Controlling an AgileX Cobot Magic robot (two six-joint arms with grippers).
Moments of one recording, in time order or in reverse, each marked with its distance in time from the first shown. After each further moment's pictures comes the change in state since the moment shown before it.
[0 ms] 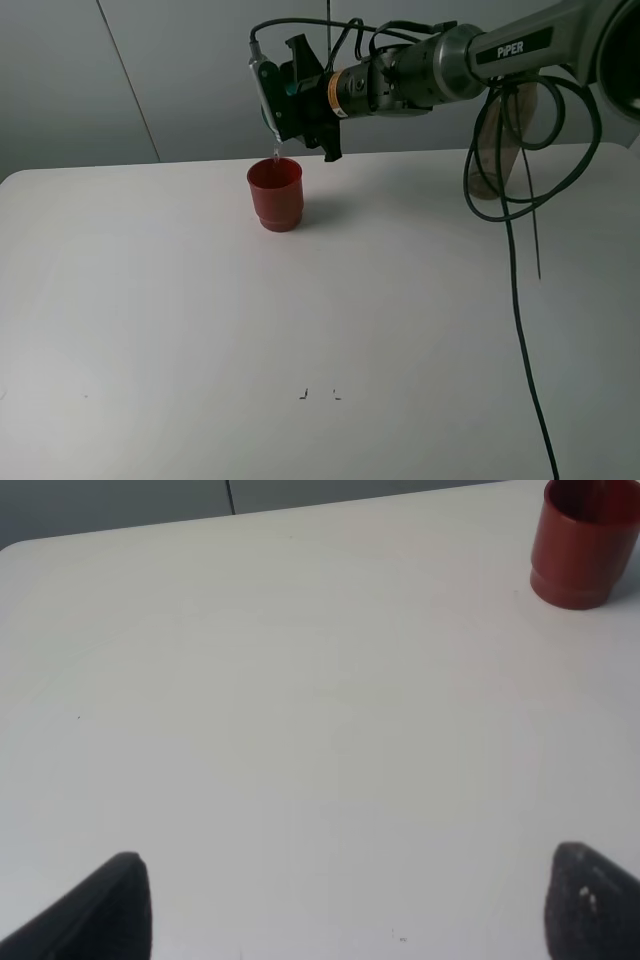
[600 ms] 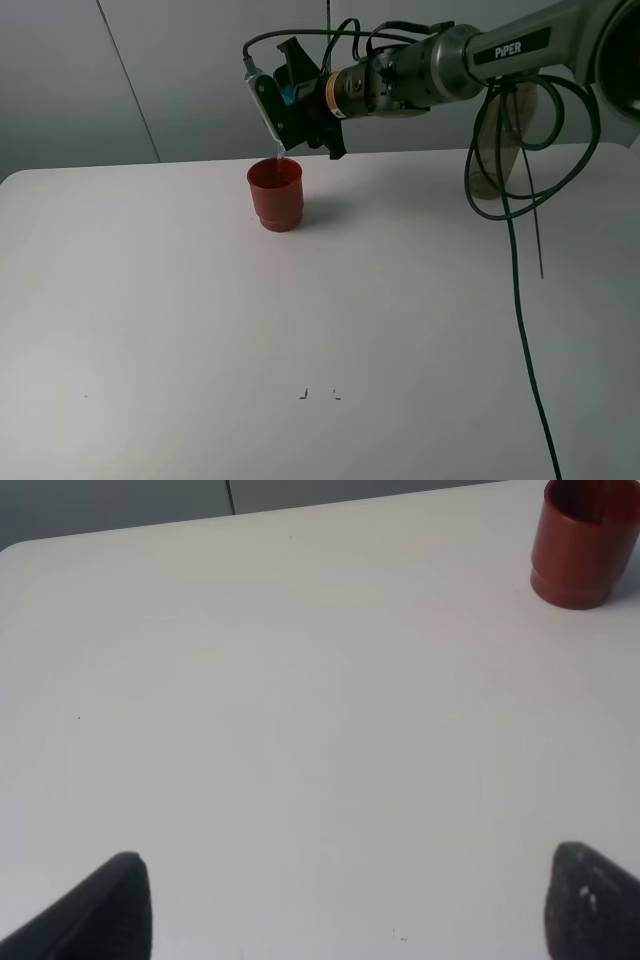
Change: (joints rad) left arm 0.000 0.000 0.000 0.000 0.000 0.000; right arm 0.013 0.000 0.000 0.000 0.016 -0.141
